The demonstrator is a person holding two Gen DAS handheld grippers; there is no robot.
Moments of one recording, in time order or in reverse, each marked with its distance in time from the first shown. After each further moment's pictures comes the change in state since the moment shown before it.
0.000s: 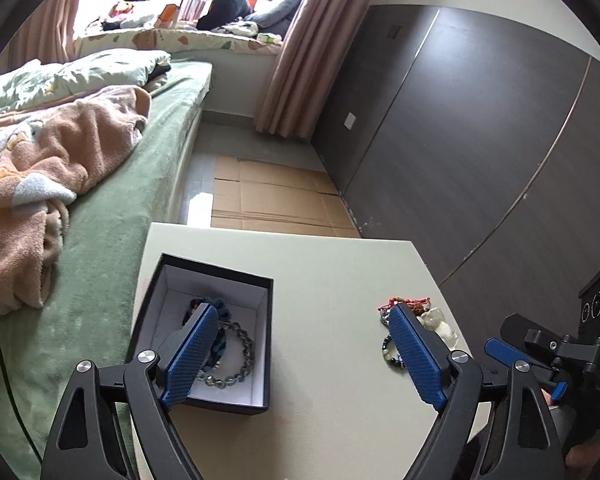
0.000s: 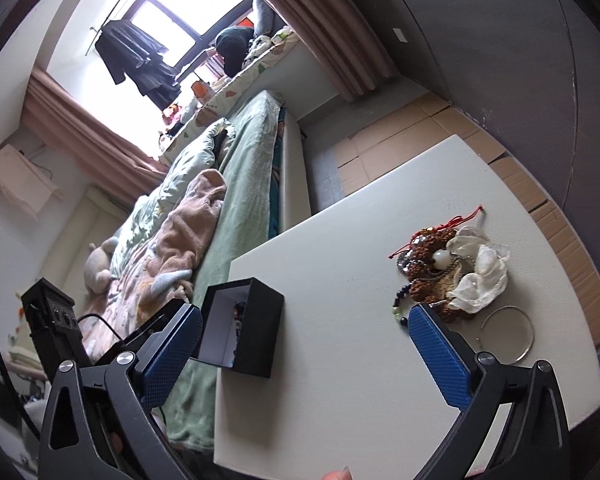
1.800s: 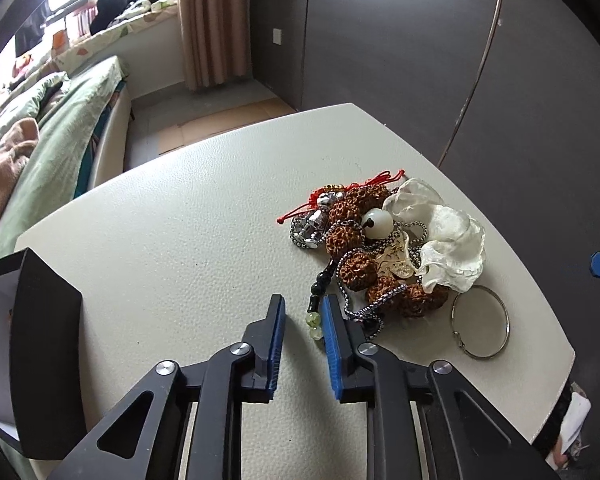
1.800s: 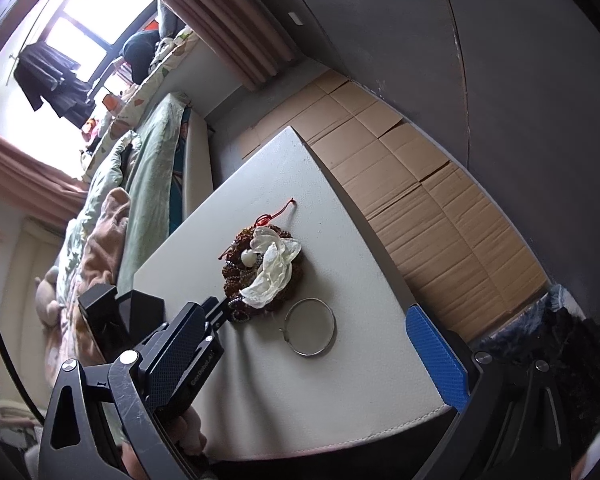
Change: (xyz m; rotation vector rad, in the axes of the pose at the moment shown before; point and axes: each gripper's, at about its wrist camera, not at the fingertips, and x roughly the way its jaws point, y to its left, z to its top) left arm 0.143 -0.111 -0.067 0.361 0.252 0.045; right arm -0.052 -0.115 0.014 0.168 0.083 -0.242
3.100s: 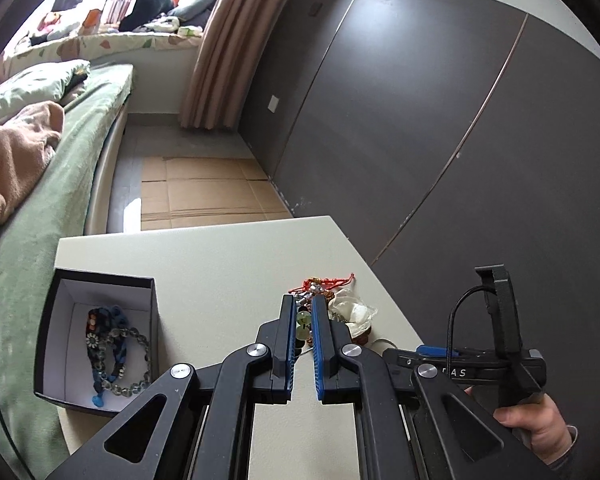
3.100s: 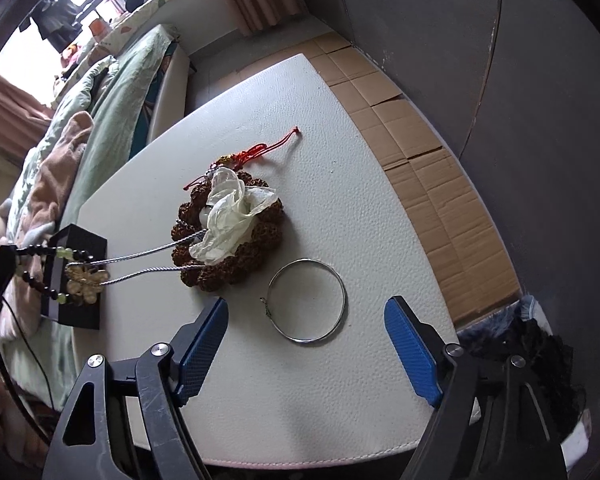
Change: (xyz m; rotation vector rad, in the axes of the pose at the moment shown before) left arm -0.137 0.073 0.005 -0.194 -0.241 -0.239; right arm 0.059 0.026 -0.017 -0.169 0.151 -0.180
